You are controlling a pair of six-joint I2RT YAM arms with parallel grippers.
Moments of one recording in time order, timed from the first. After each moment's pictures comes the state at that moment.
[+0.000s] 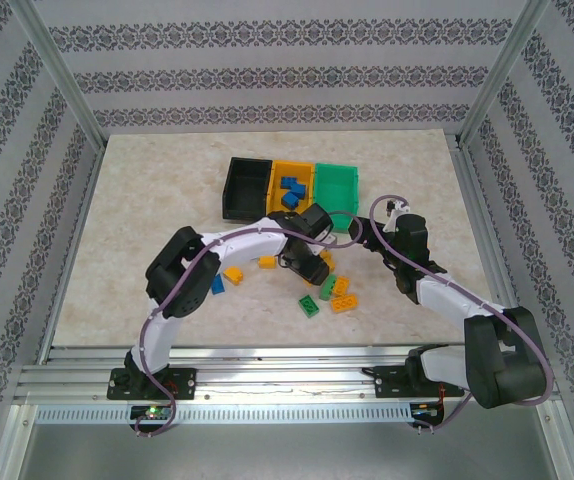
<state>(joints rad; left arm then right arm) -0.81 2.10 1.57 -0.74 0.21 -0.16 0.18 1.24 0.46 0.34 -0.21 0.54</state>
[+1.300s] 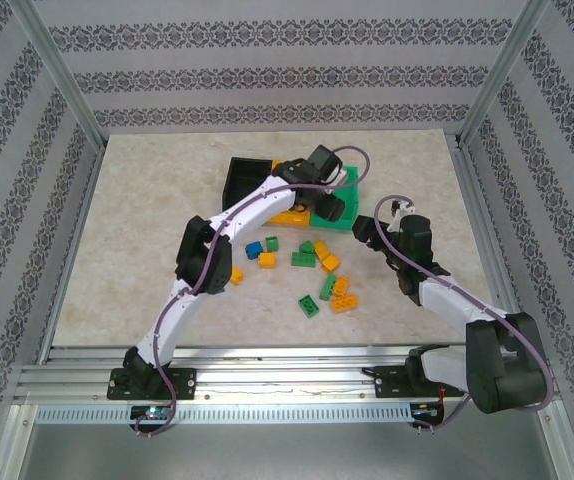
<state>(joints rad) -0.69 2.40 2.27 -0.90 0.09 -0.13 0.15 1.22 0.45 0.35 -0.21 0.55</state>
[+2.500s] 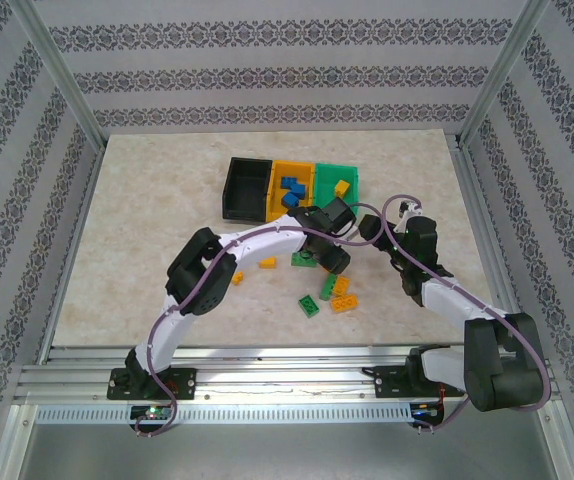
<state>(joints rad) -0.86 2.24 1.82 -0.73 0.09 -0.14 0.10 1.22 0.43 0.38 -0.23 0.60</state>
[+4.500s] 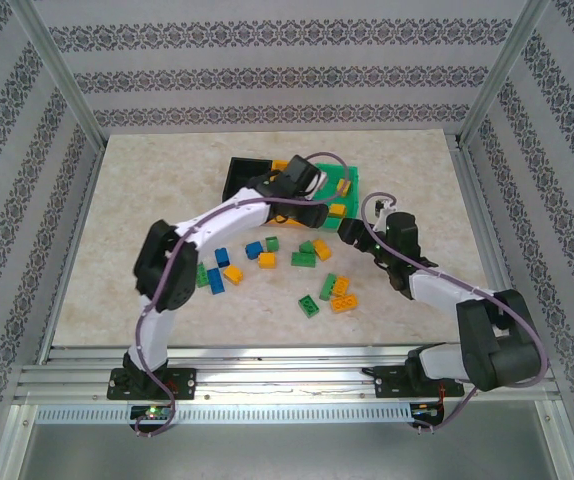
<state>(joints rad) -0.66 2.00 1.69 -0.57 0.03 -0.22 0.22 1.35 0.49 0.38 -0.29 0.60</state>
